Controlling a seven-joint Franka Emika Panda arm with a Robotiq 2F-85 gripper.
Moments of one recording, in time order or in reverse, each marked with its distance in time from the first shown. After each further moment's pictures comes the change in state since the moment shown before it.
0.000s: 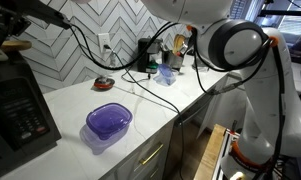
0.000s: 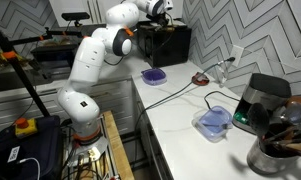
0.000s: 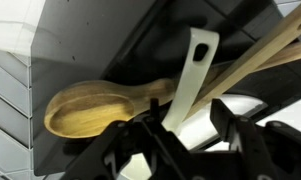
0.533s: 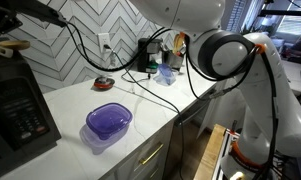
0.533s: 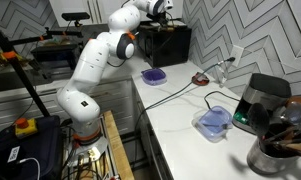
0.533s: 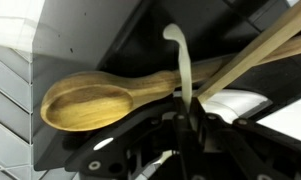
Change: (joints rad) arm 0.028 0.090 -0.008 0.164 -0.051 -0.066 0.042
